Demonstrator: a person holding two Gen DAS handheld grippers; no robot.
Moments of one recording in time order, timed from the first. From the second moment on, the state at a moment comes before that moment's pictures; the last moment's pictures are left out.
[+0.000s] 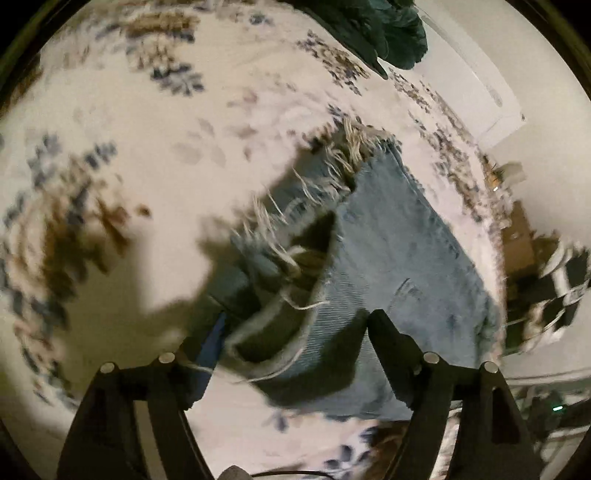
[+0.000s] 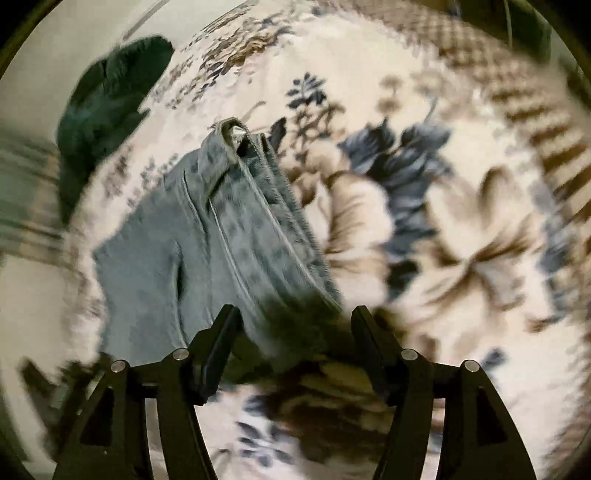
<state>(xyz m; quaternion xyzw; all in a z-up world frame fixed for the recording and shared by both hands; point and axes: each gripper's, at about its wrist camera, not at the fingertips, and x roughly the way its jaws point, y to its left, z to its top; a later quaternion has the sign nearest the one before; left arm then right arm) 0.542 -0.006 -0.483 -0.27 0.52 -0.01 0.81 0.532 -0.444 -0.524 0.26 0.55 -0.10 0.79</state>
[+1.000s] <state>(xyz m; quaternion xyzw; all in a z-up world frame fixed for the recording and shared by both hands) 0.337 -0.042 -0.166 0.00 0.40 -0.01 0.92 0.300 -0.304 -0.155 0.03 0.39 -0.14 0.91</state>
